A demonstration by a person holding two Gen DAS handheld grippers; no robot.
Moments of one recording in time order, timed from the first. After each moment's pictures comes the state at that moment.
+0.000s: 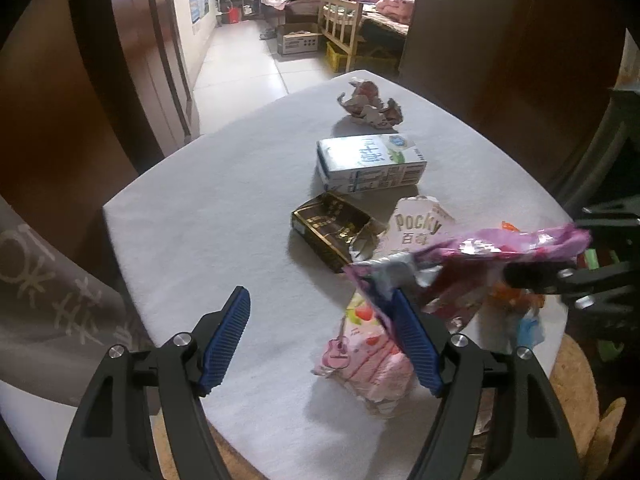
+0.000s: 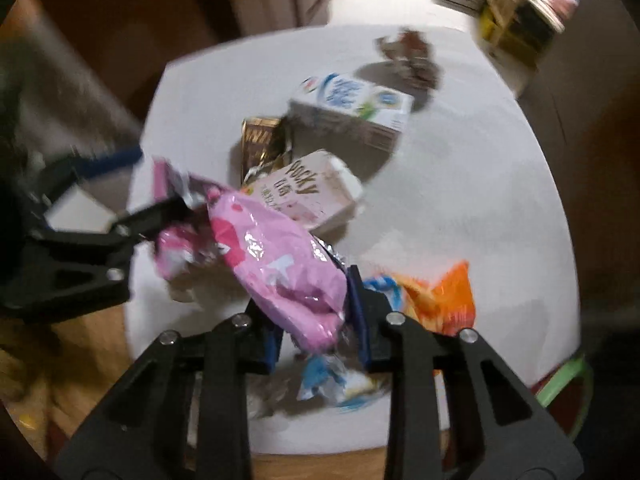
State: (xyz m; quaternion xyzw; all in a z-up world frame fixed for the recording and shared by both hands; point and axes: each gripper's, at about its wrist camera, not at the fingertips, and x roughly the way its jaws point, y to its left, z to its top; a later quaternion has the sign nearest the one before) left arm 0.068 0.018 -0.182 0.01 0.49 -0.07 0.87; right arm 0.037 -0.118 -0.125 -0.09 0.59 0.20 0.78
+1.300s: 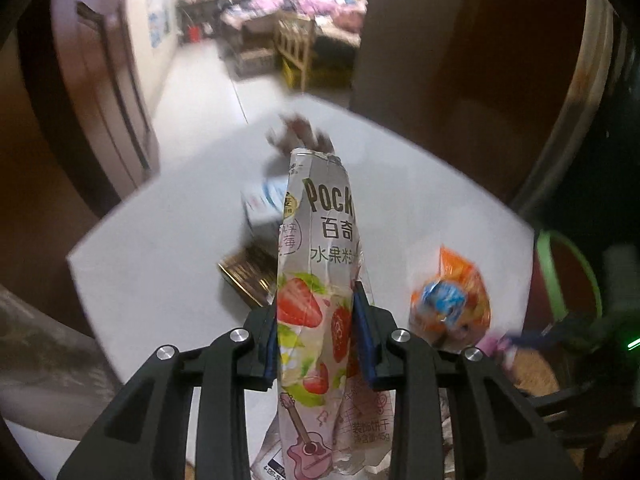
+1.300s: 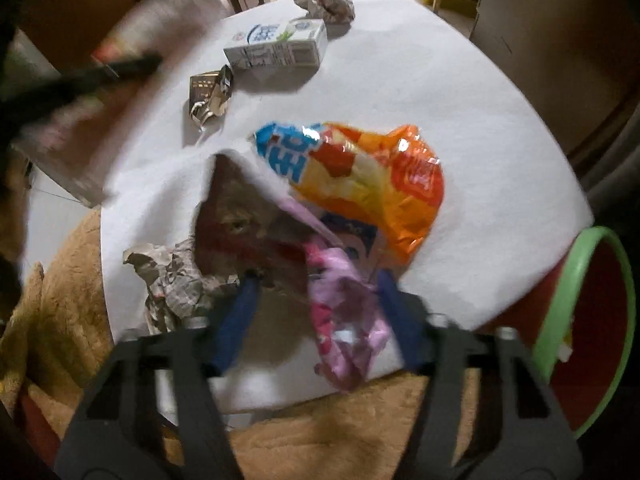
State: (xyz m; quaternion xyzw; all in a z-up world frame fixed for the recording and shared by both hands) left arm 0.077 -0.027 -0.140 0.01 0.46 -0.13 0.88; right arm -0.032 -0.178 -0.166 -0.03 0.60 0.14 0.79
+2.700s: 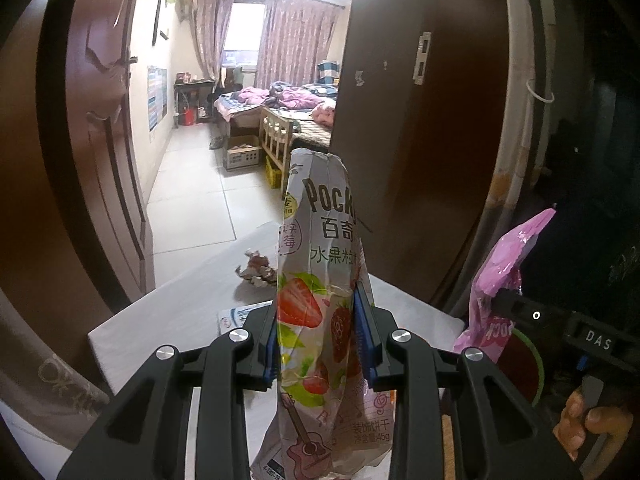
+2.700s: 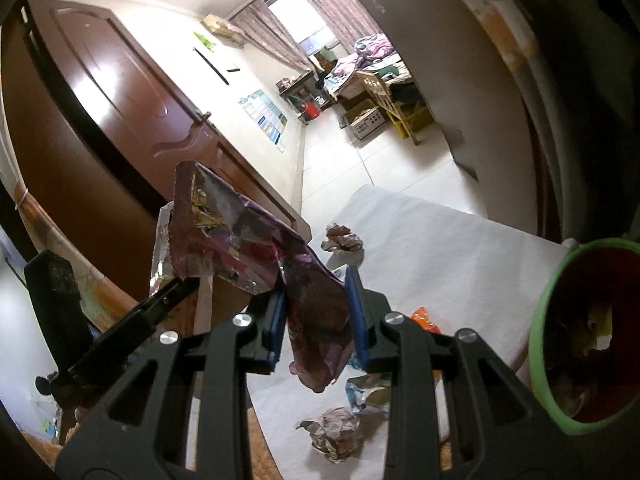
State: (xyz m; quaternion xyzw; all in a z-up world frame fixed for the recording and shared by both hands) left arm 0.030 -0.065 -0.016 -0.02 0.31 -0.16 0.94; right arm -0.063 -0.281 -0.004 0.29 0.31 0.12 0.90
